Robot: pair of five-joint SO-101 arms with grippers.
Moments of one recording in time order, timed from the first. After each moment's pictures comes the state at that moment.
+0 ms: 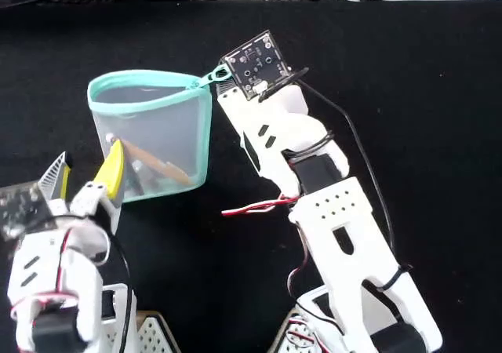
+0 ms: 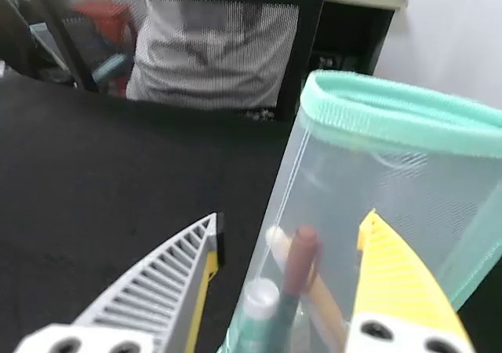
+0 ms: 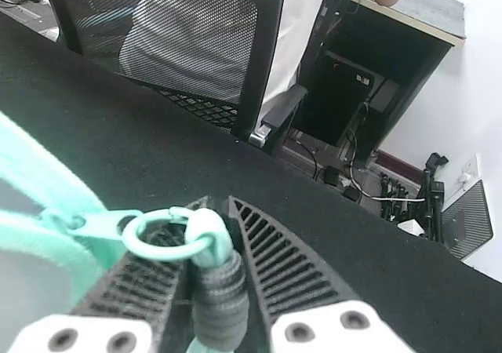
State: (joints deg) left arm -15.1 -97.0 62.9 59.2 3.9; right arm -22.5 -32.7 37.2 18.8 15.1
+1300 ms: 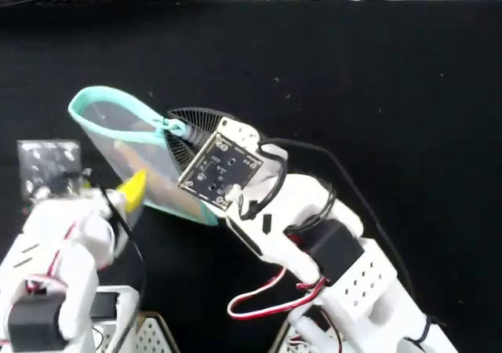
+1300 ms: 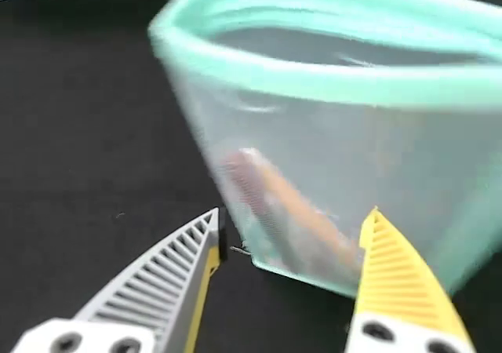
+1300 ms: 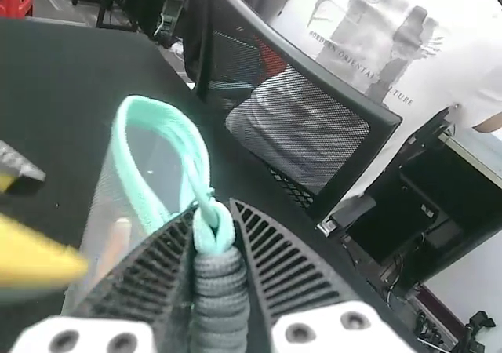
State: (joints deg) left arm -5.2 -80.8 43.3 81.8 -5.0; right arm -42.0 -54.2 37.1 34.3 25.9
